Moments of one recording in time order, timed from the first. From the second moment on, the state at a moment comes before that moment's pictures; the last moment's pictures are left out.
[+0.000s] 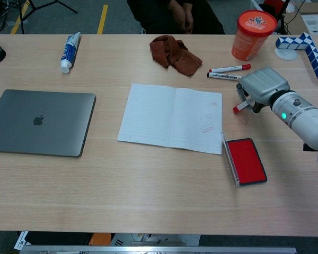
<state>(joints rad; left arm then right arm) 0.08 -1.14 0.02 -1.58 1.55 1.60 0.01 0.70 -1.62 0.02 -1.27 -0.91 0.98 -0.75</state>
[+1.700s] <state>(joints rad) 0.06 -1.14 0.02 -1.60 1.56 1.59 0.02 0.65 -1.32 0.02 -1.65 -0.86 1.16 -0.76</state>
